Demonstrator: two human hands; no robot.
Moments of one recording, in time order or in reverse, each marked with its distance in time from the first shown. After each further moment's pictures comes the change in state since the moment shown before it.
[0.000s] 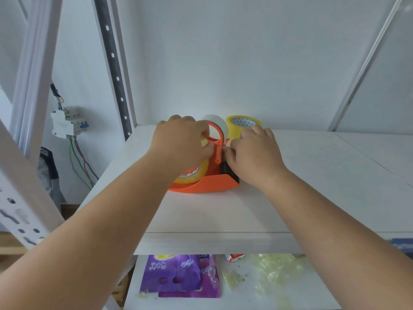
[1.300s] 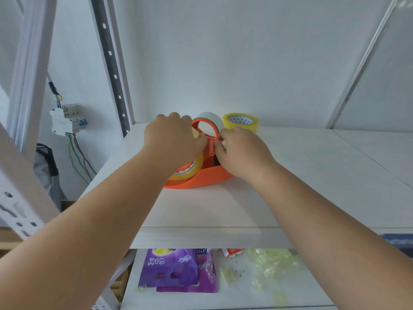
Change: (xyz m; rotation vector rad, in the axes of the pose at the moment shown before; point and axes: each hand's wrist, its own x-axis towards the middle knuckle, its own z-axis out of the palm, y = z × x) left_hand 0.005 0.001 0.004 0.145 0.008 -0.149; right_hand 0.007 -0.002 0.003 0.304 -0.026 0.025
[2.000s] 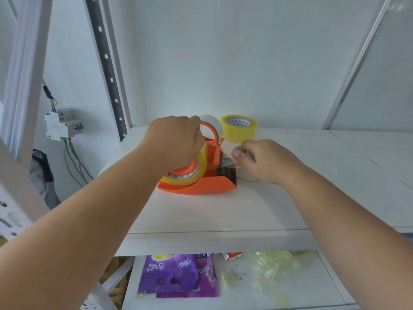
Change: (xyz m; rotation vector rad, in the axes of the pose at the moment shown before) left_hand 0.008 -0.014 0.010 -0.085 0.189 0.350; right_hand -0.018 0.050 -0.012 0.093 -0.198 0.070
